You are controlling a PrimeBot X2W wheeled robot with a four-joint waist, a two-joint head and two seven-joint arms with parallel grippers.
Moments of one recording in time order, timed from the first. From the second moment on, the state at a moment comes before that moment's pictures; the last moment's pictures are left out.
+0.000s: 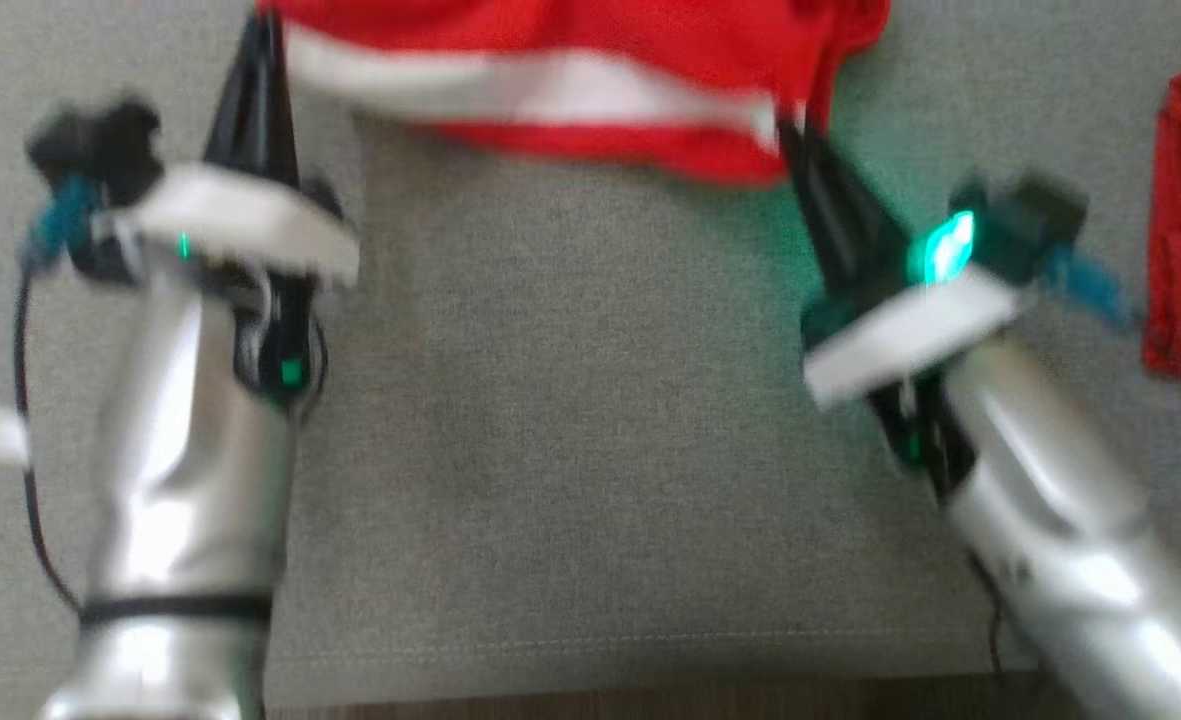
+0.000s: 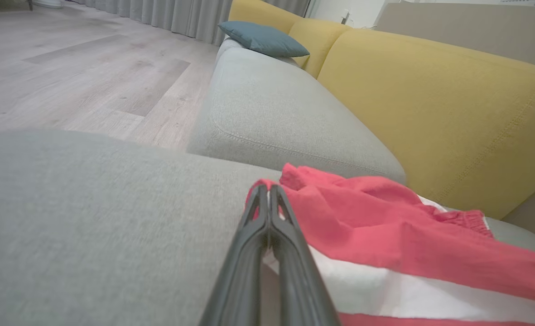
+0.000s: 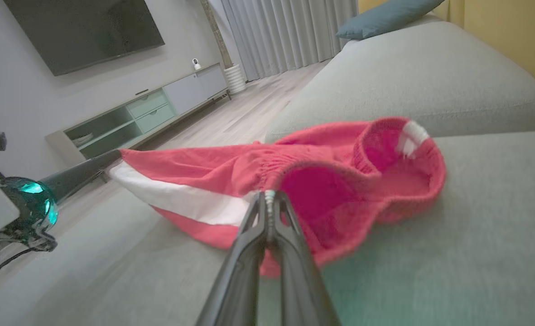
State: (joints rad) left arm -0.74 0.03 -0.09 0.62 -0.34 -0.12 -0.26; right arm -0.66 -0.23 0.59 0.44 0.60 0.12 -0.25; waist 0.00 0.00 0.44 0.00
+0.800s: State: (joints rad) left arm -0.01 0.12 -0.11 0.02 -0.36 -0.09 -0.18; right arm 0.12 -0.30 0.44 -0.13 0.52 0.12 -0.10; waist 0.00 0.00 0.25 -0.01
